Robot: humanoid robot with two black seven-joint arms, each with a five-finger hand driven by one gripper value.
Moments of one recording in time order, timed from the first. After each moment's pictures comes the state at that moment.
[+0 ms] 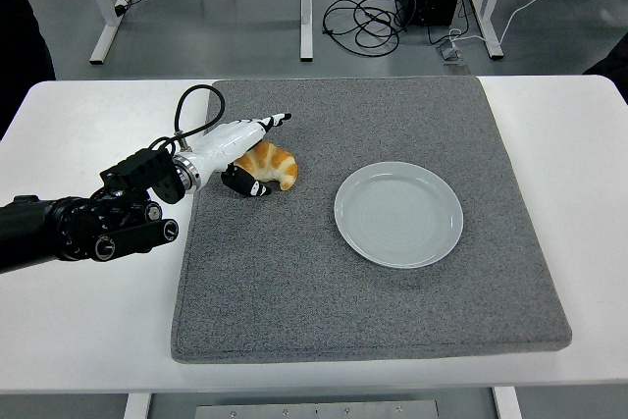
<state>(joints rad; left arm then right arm) -1.20 0.24 0.33 -0.90 0.86 0.46 -0.15 -0.13 0.00 -0.12 0.12 -0.16 -0.10 0.33</state>
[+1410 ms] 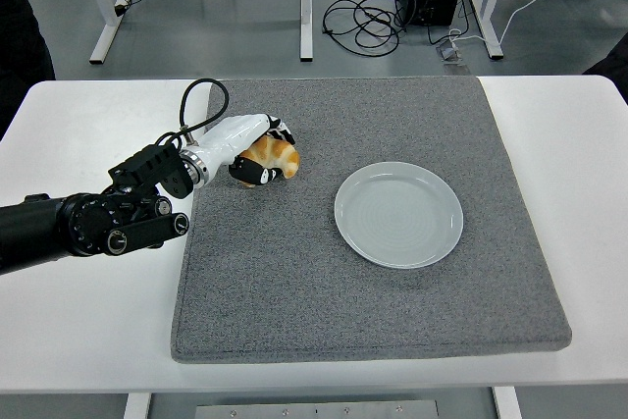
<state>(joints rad) -1.21 0.21 0.31 -0.86 0.82 0.47 -0.15 -0.13 0.00 -0.12 0.12 -0.16 -0.10 0.33</state>
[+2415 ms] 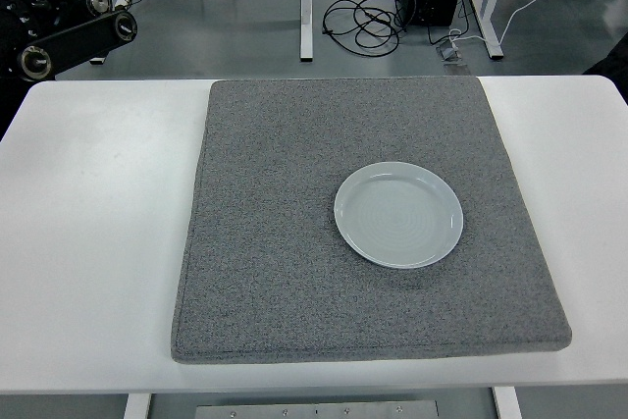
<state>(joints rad) -1.70 0.35 0.32 -0.86 0.82 0.29 -0.18 -0.13 0.00 -0.12 0.12 -0.16 -0.10 0.33</state>
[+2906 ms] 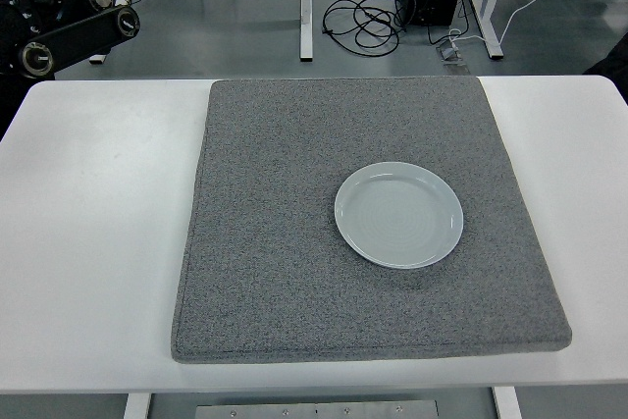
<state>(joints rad) -1.71 0.34 0.32 -0.86 0.81 0.28 -0.19 -0.13 0.00 -0.12 0.12 -0.16 -0.10 0.33</state>
